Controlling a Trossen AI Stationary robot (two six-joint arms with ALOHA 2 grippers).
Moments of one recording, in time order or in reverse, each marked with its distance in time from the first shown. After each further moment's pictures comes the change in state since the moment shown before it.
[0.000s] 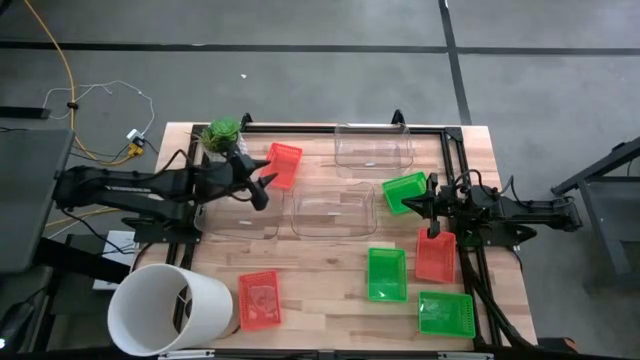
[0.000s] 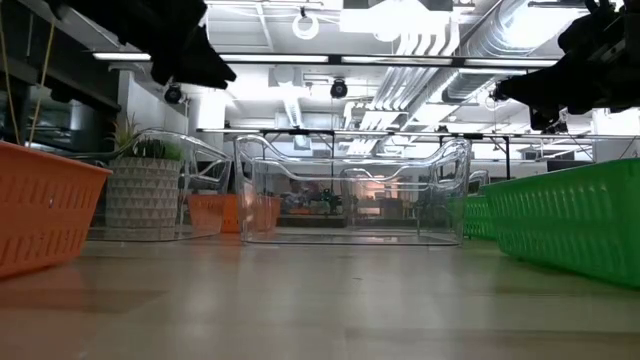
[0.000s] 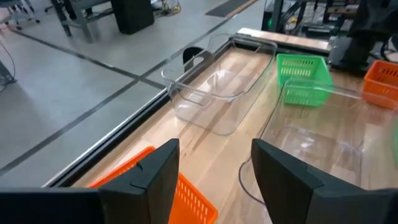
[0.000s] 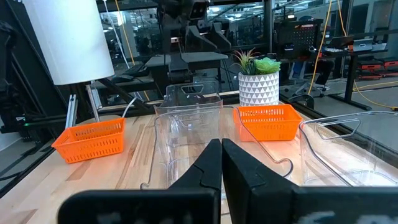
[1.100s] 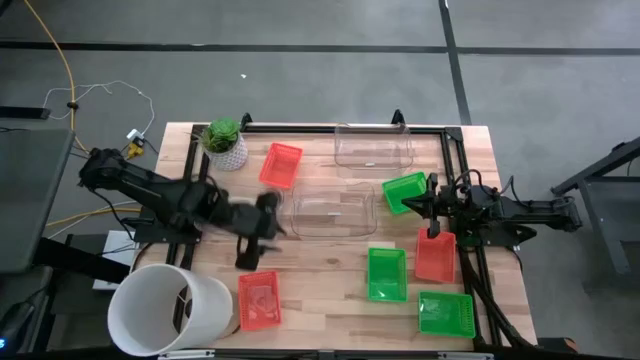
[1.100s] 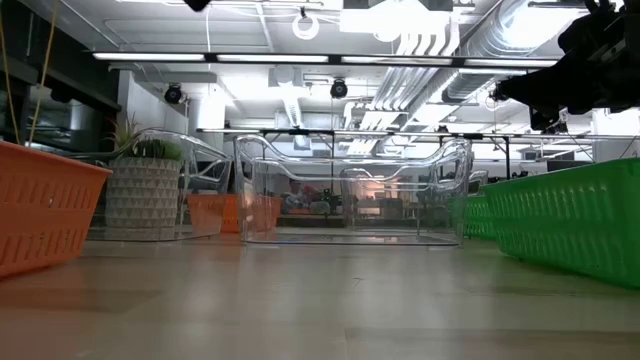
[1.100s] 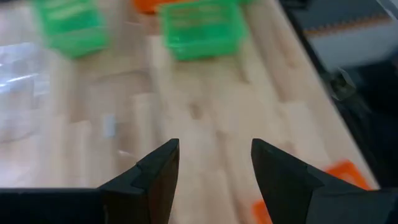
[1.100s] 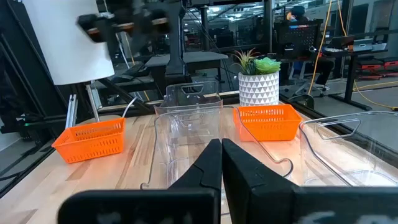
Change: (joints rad) left arm -0.416 0.375 0.550 -0.551 0.402 0.098; right arm 0.000 0.000 0.000 0.000 0.000 0.000
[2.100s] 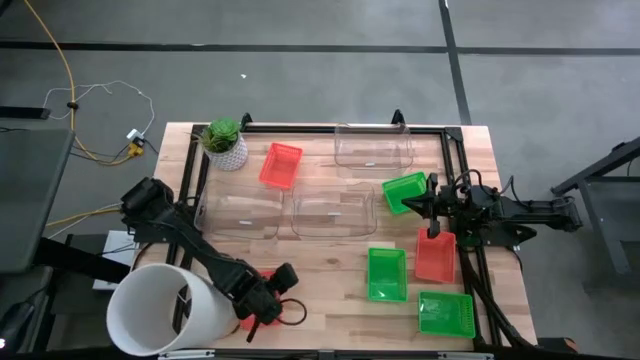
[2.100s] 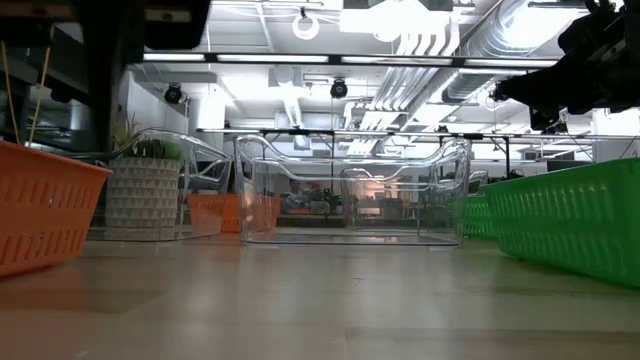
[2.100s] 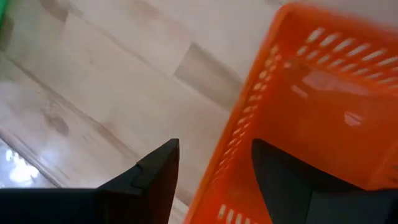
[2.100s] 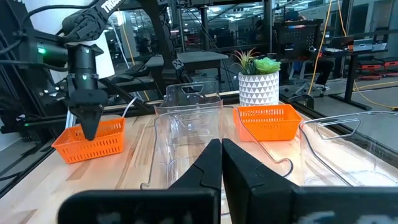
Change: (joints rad) left arm -0.327 0.519 0.037 0.026 -0.124 0.454; right arm 0.000 0.000 0.000 0.000 0.000 0.000
